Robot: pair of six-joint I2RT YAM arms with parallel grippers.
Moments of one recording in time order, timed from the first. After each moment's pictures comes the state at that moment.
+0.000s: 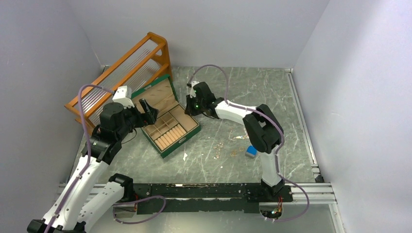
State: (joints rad) left arm -0.33 0.72 0.80 -0.42 -0.05 -0.45; right arm 0.68 2.08 1.45 -0.07 -0.19 0.29
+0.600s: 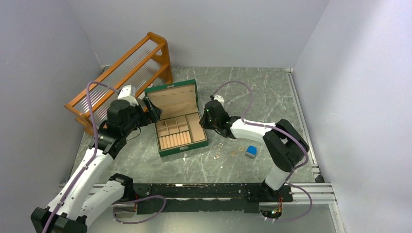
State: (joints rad) left arm -0.33 0.82 0.77 -0.35 -0.02 -0.50; right arm 0.72 1.71 0.94 0.07 0.12 0.65
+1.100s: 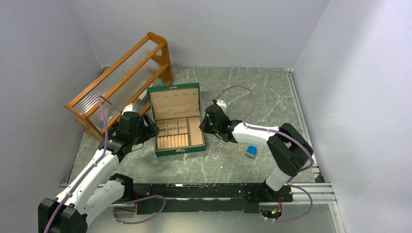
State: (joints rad) left arm -0.33 0.84 0.57 -0.44 -0.11 -0.74; right arm 0.77 1.64 0.86 0.05 0.17 0.81
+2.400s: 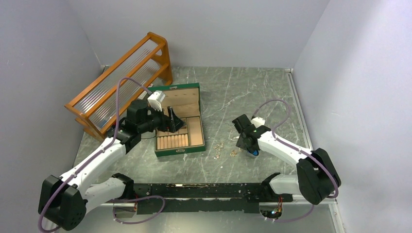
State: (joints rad) left arm -0.46 1.02 0.67 -0.07 0.37 -0.46; right arm 0.57 1.28 0.66 -0.62 0.38 0.90
